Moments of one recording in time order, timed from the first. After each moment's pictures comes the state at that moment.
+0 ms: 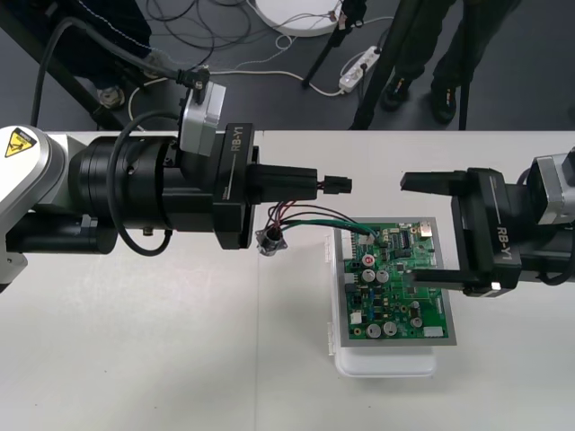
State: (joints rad) right arm -0.10 -1.04 0.23 -1.96 0.59 -1.02 0.17; left arm -0.45 0.72 -0.39 -1.91 -0.90 -0.94 0.26
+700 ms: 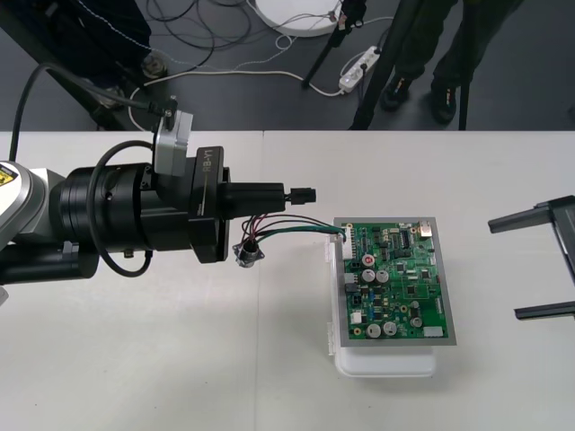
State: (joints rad) right arm 0.02 -1.07 -0.18 -1.91 1.12 -1.45 -0.09; left arm -0.31 0.73 -0.33 -1.91 -0.90 -0.94 0.24
